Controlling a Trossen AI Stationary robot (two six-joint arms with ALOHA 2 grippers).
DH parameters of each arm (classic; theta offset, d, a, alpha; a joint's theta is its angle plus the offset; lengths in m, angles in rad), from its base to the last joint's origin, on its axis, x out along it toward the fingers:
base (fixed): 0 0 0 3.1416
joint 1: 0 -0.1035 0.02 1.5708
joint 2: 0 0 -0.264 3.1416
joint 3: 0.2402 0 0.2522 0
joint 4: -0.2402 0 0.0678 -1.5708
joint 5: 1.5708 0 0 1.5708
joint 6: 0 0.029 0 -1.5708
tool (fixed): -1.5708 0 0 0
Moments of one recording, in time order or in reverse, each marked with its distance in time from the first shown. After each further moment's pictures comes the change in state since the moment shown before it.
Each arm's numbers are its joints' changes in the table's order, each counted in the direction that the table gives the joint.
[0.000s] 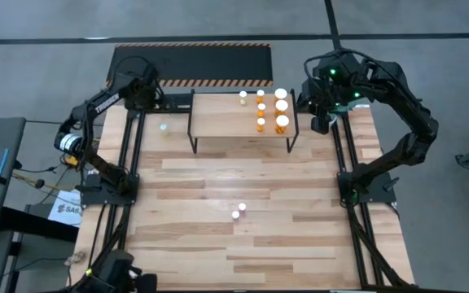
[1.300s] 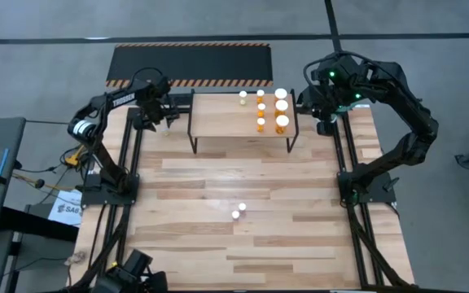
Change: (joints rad) left arm 0.043 0.187 -0.050 -0.071 -0.073 -0.421; right arm 0.000 0.000 0.000 -0.071 0.001 -0.146
